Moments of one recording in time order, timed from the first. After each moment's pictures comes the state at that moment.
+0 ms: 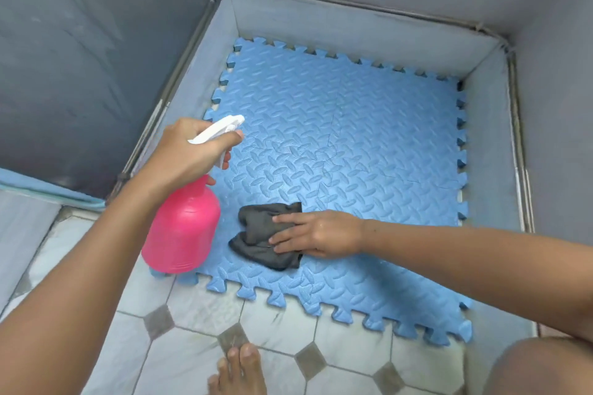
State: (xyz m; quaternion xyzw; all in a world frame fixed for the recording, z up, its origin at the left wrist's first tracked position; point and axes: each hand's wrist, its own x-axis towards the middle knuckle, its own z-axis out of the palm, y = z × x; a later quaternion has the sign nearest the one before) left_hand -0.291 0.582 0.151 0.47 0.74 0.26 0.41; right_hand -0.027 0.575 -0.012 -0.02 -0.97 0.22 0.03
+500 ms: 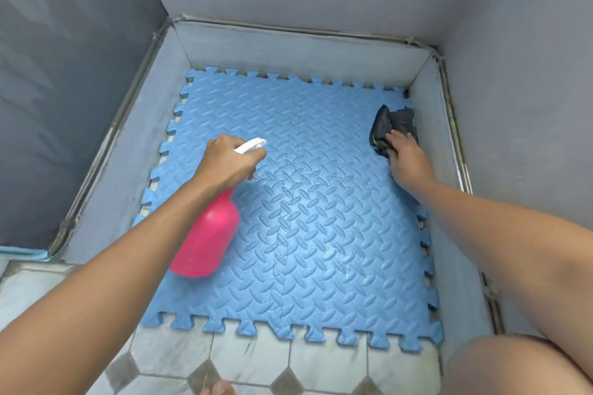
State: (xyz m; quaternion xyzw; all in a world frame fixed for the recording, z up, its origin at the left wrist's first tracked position) left_hand -0.193 0.646 0.108 0.55 0.73 0.20 0.36; right_hand 0.185 0.705 -0.024 -0.71 -0.67 0.17 0.14
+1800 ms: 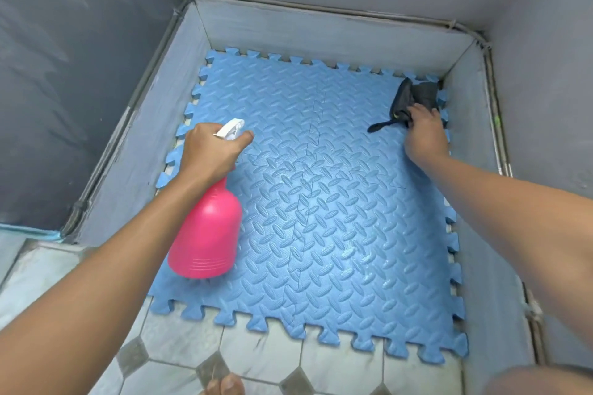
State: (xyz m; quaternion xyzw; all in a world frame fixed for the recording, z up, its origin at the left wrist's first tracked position) left_hand -0.236 0.645 0.091 0.46 0.79 0.28 0.30; right_hand 0.157 0.757 -0.028 -0.73 -0.65 0.13 0.15
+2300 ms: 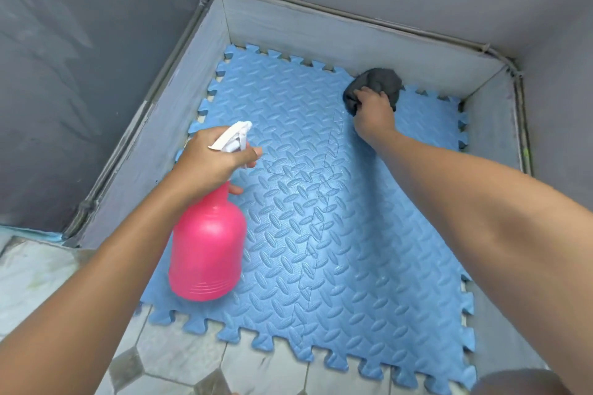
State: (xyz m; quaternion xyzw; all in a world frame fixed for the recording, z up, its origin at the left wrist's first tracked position) left_hand -0.270 0.631 0.099 0.42 0.70 0.33 0.48; right_hand 0.013 0.829 -0.018 -0.67 -0.72 0.14 0.10
